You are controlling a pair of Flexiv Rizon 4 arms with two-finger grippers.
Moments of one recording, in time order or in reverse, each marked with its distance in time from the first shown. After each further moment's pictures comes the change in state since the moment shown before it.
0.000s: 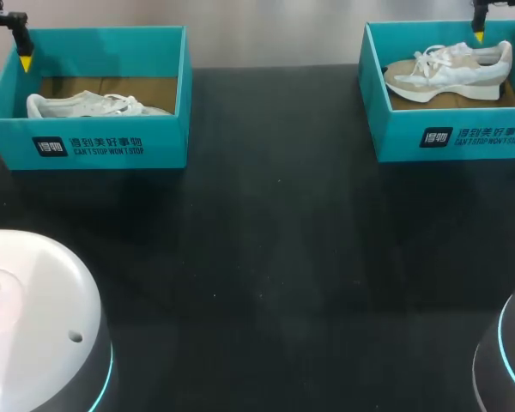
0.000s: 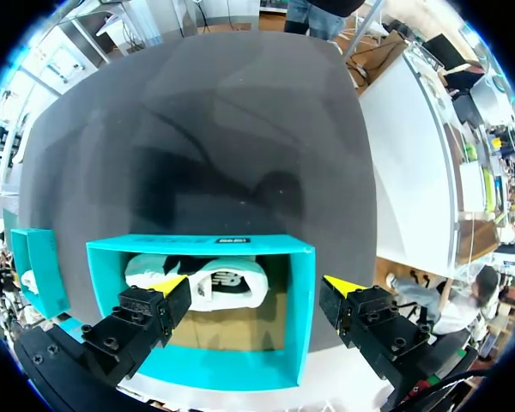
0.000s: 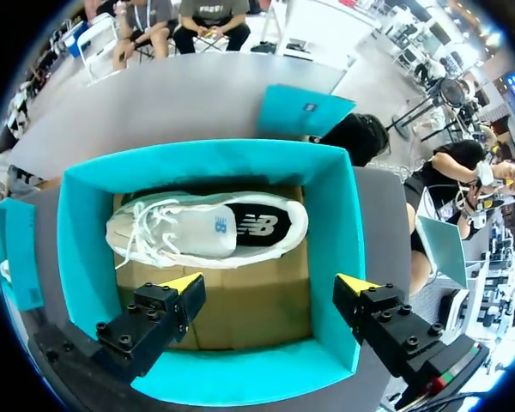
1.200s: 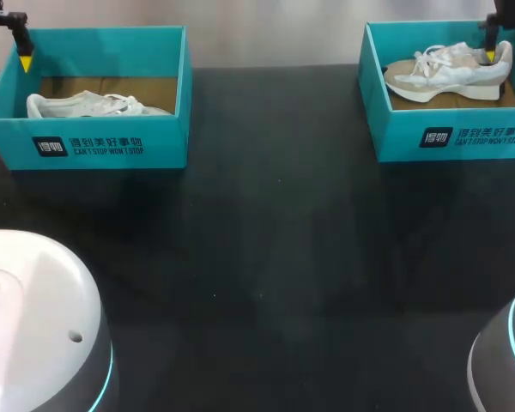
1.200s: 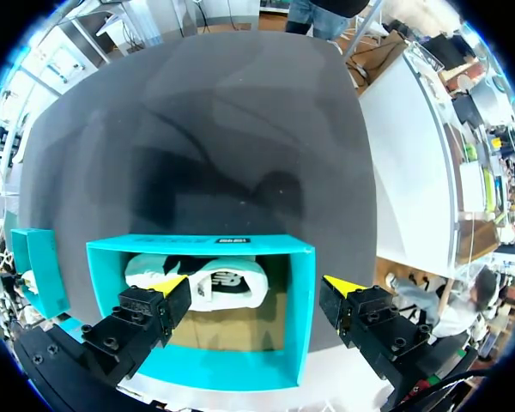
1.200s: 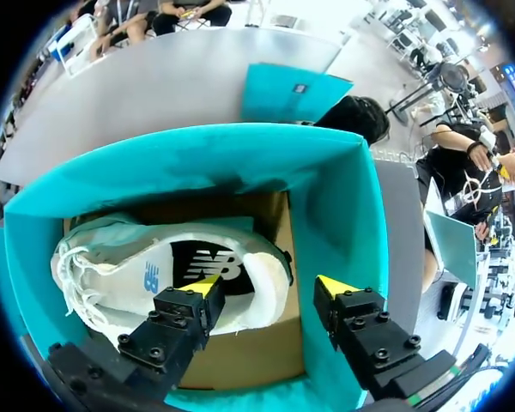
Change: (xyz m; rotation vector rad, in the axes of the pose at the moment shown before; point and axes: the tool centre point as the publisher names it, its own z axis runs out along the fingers) left arm 0.000 0.000 0.000 0.000 0.000 0.000; right arm -0.028 0.028 0.091 0.073 -0.020 0.037
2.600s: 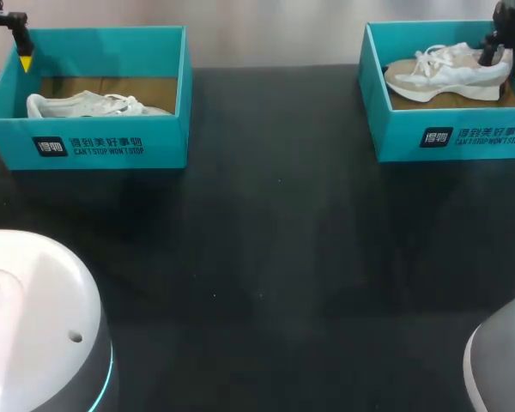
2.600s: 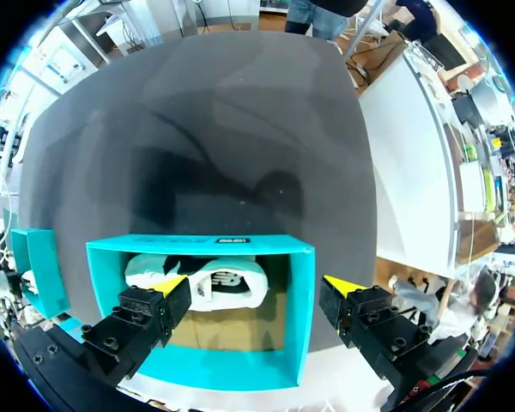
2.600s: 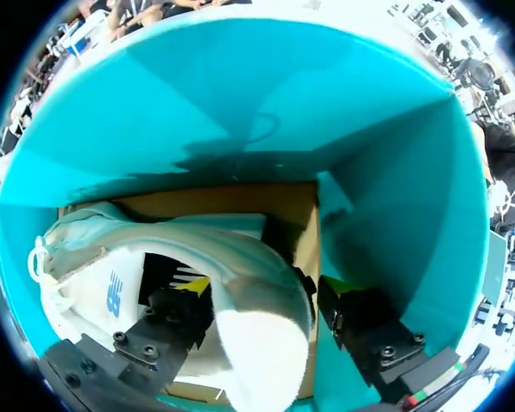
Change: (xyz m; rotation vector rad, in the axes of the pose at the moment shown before) left arm 0.000 0.000 0.000 0.000 0.000 0.000; right arm 0.007 -0.002 0.053 0.041 0.132 -0.048
